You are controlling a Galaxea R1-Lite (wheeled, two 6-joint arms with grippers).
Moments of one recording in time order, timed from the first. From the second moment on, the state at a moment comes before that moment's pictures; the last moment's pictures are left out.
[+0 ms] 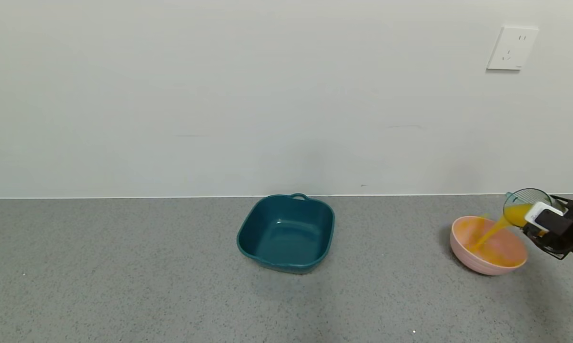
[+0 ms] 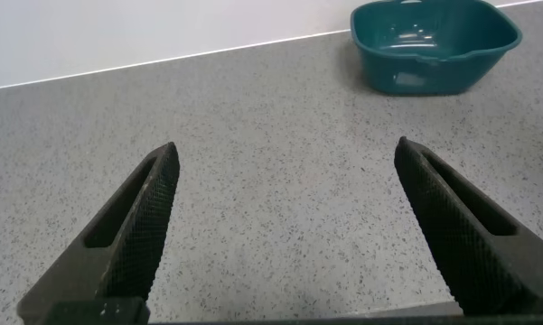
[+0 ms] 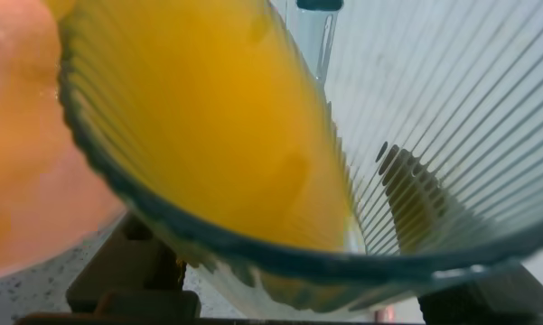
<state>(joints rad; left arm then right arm) 0.00 0.00 0.00 0.00 -0.05 0.09 -0.43 1.97 -0.58 -1.17 0.25 -1.20</state>
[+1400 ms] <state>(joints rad) 0.00 0.00 0.00 0.00 -0.05 0.10 -0.43 1.96 -0.58 -1.17 0.20 -1.45</state>
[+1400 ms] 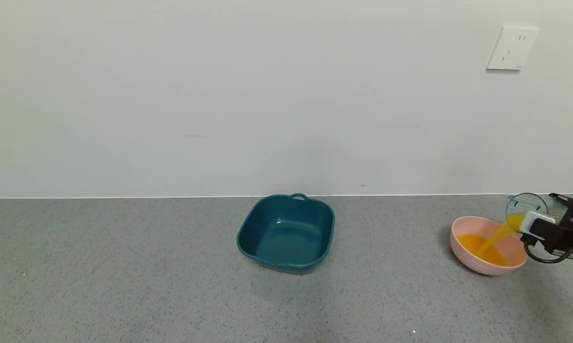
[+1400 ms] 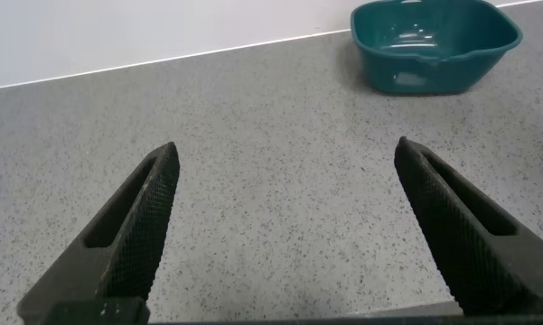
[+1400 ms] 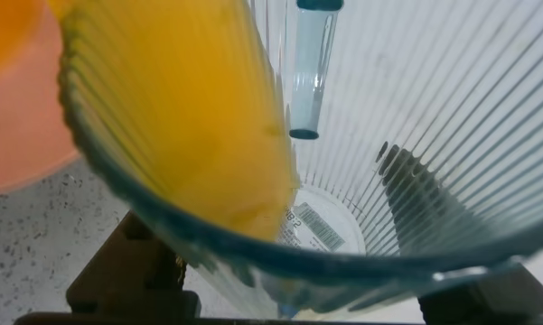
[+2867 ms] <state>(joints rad) 0.00 0.00 0.00 0.00 -0.05 0.10 -0.43 1.90 -0.57 -1.15 0.14 -1.87</state>
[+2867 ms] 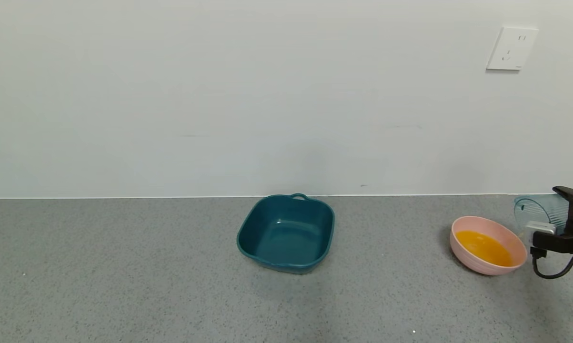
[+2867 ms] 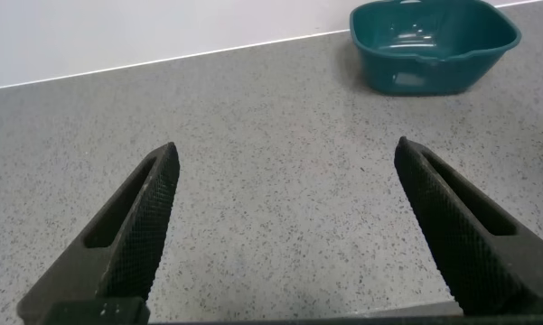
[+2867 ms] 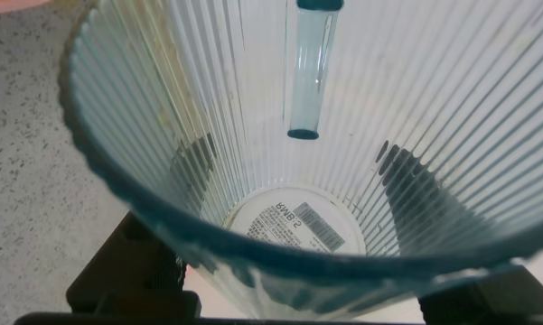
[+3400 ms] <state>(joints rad) 0.00 0.00 0.00 0.00 -0.05 0.09 -0.39 1.87 -0.56 -1.15 0.10 -1.89</state>
